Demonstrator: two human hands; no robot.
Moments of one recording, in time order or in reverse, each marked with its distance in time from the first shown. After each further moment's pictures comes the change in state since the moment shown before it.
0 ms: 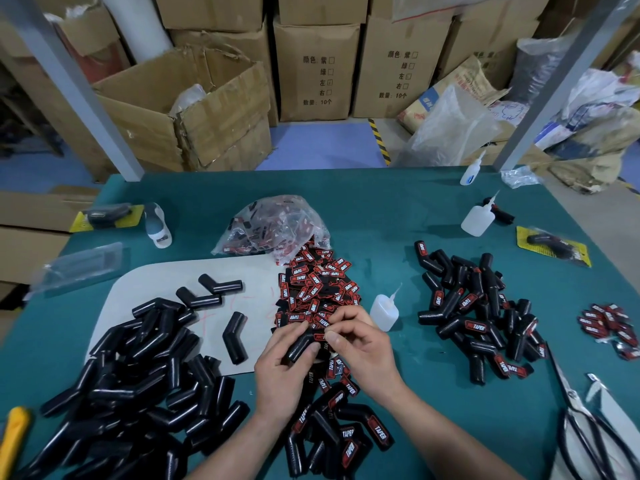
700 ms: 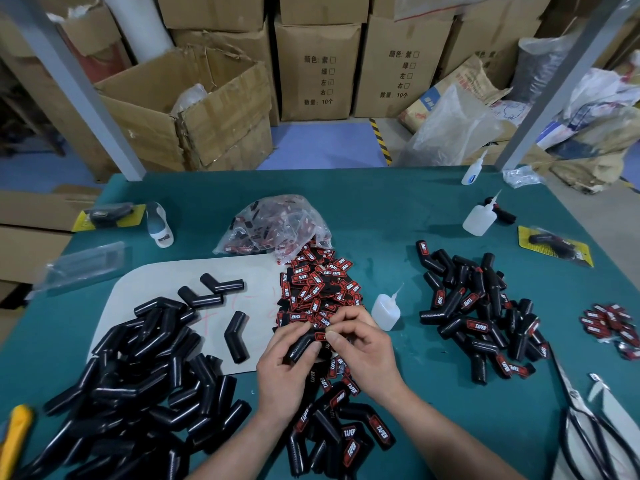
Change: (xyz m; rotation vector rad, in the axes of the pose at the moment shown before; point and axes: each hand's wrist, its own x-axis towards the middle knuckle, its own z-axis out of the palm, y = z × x) left_hand 0.002 -0.006 -0.001 -0.018 -0.014 0.023; right_hand 0.001 0.005 0.001 -0.054 0.010 -0.038
